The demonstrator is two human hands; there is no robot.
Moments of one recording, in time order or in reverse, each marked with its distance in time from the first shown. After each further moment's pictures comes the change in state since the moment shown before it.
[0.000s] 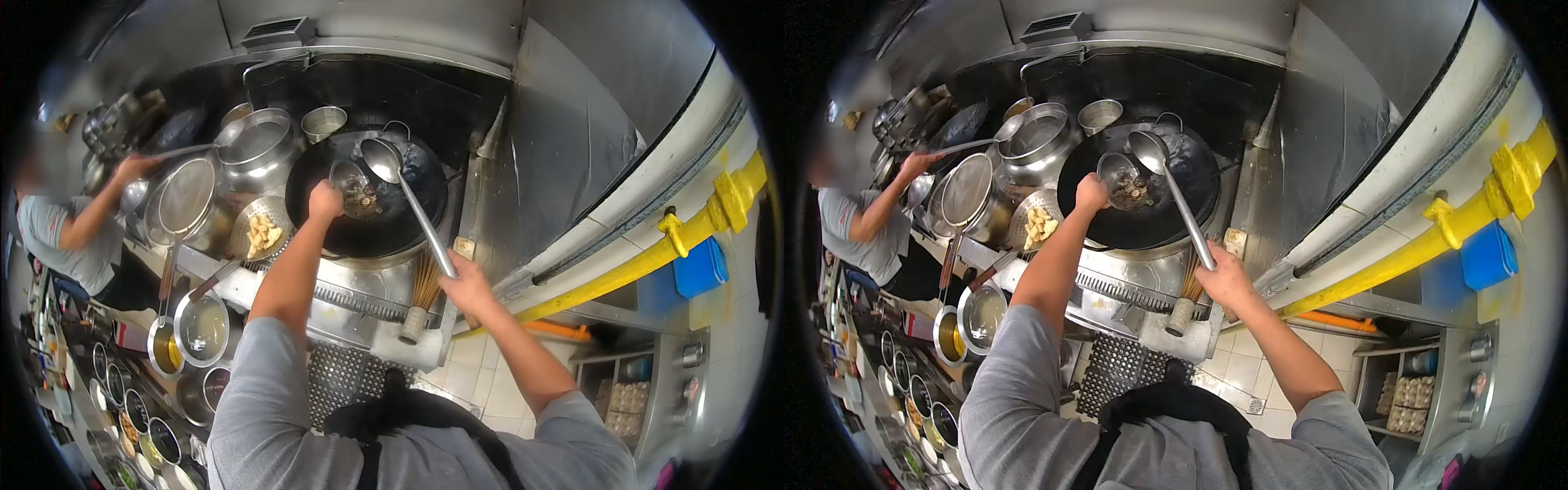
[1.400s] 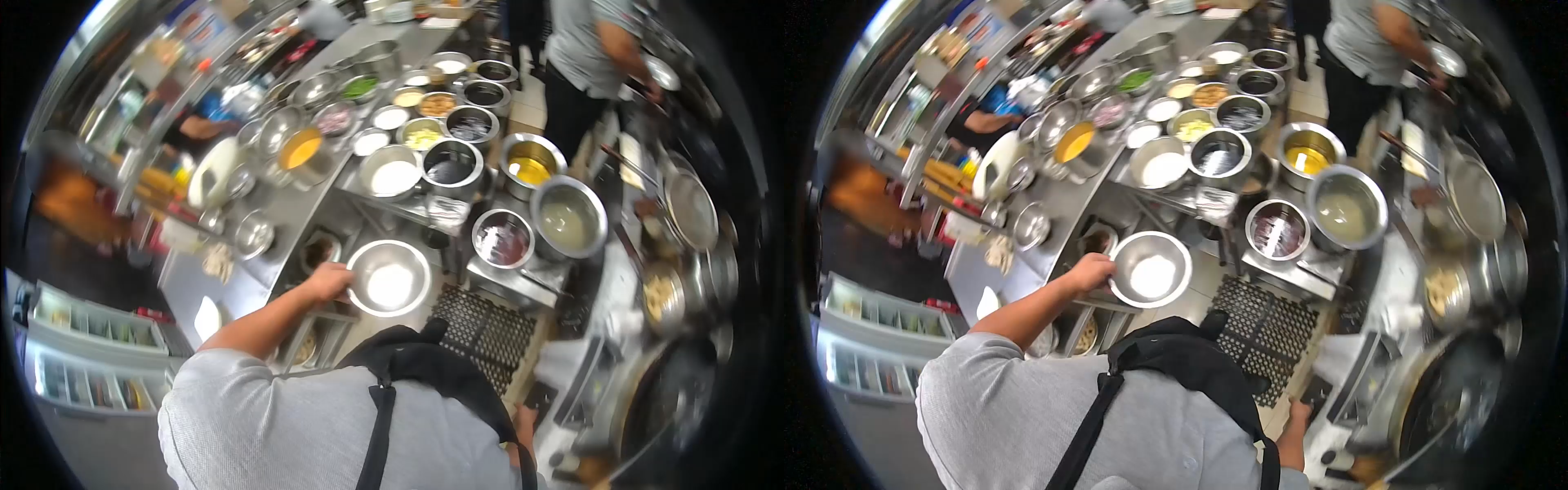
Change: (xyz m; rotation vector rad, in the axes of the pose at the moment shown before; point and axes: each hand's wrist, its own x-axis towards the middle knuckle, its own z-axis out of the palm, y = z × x) left_hand -0.781 -0.192 -0.328 -0.647 0.880 -1.208; right_hand -0.057 0.261 0.362 -0.343 -0.683 0.078
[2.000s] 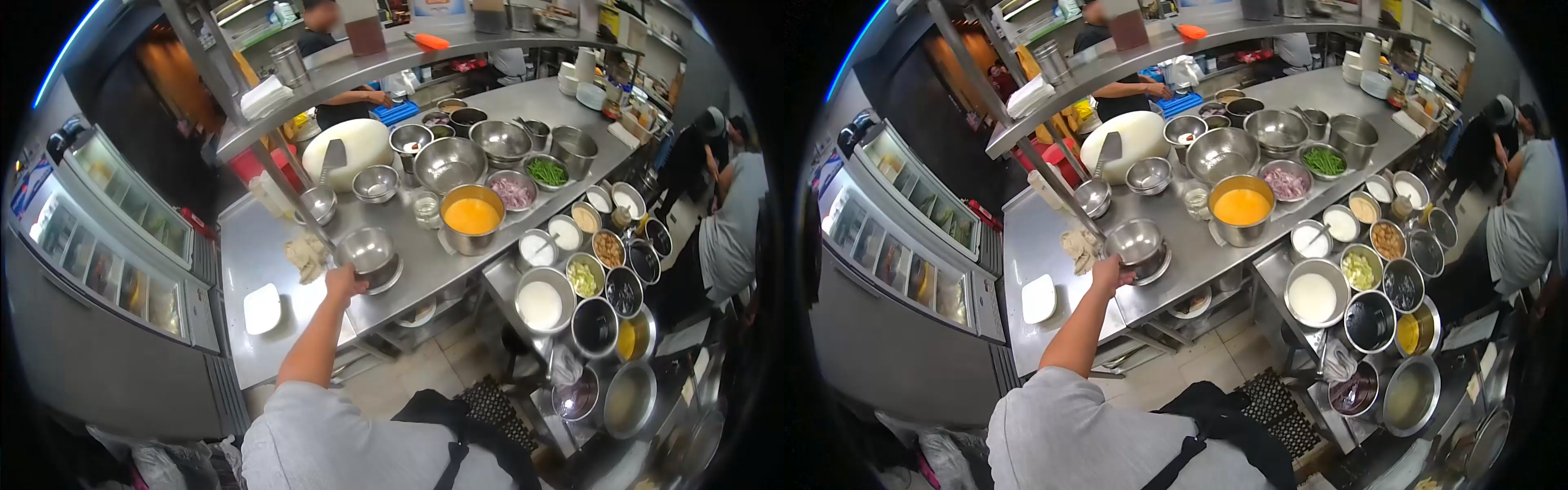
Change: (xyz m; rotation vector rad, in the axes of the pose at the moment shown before) left_hand 0.079 -0.109 -0.285 -0.878 0.921 -0.019; right_hand -0.039 -0.267 0.092 -0.723 -0.431 -0.199
